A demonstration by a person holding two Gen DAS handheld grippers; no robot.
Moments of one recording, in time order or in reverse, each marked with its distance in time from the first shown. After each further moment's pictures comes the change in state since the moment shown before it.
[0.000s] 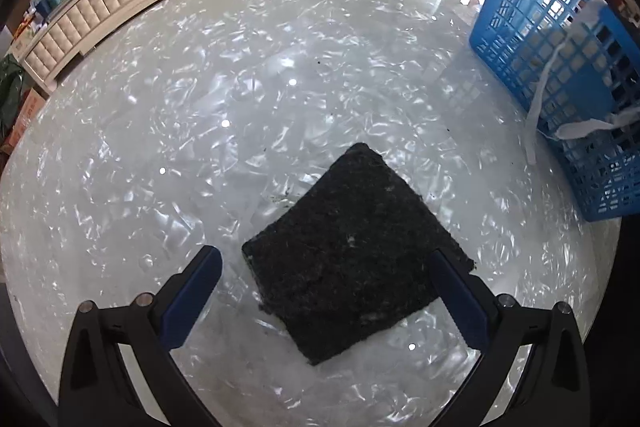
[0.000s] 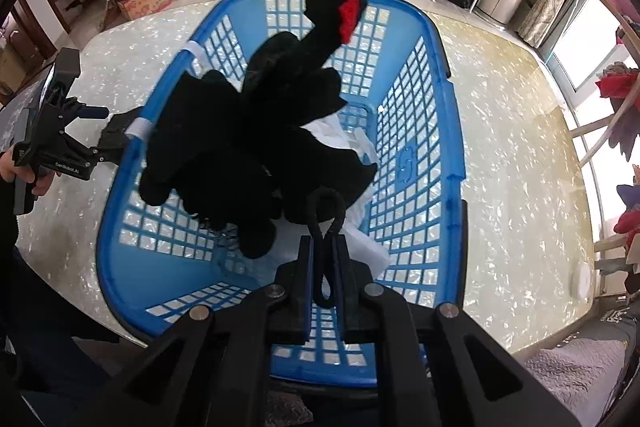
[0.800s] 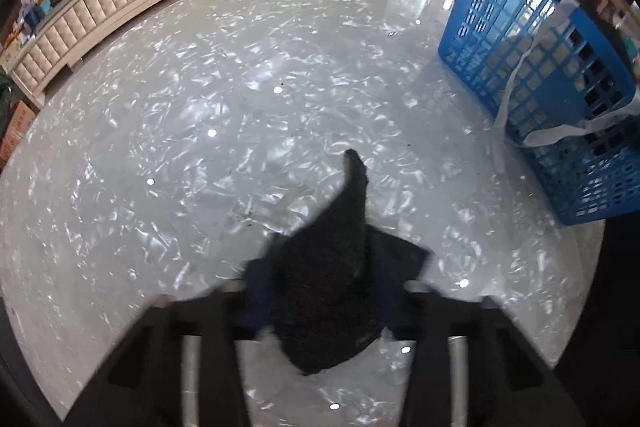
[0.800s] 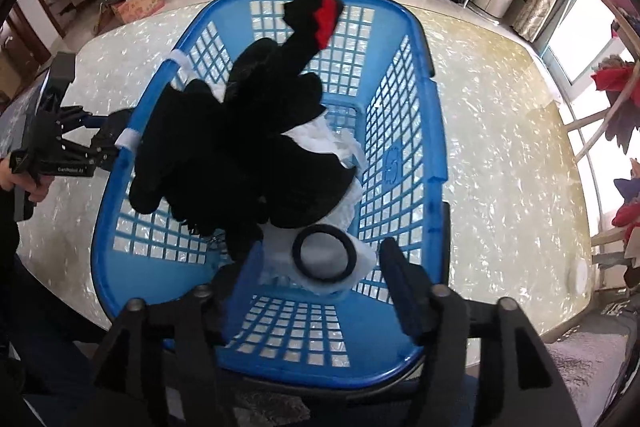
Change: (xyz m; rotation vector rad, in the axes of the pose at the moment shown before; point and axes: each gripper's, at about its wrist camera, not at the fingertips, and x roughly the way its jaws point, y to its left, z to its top) left arm -0.001 -0.026 0.017 0.023 -0.028 -0.059; right arm -0.007 0.002 0.003 0.016 0.006 -0.008
